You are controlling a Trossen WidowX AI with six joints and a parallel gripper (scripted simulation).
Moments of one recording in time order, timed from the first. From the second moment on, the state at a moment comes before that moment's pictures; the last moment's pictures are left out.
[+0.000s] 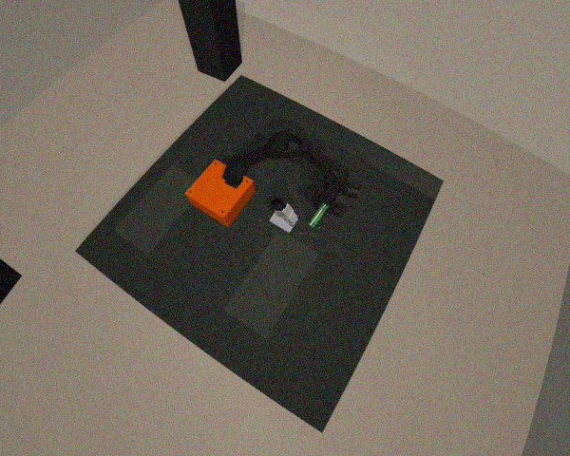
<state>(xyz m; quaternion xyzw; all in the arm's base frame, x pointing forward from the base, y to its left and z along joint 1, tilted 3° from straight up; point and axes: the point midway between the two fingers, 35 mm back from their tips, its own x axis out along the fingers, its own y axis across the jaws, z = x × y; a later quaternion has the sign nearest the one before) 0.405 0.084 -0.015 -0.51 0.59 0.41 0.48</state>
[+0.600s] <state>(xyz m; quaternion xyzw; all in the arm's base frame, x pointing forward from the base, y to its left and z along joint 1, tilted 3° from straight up) 0.405 0.085 -0.046 -0.51 0.59 0.41 0.48</state>
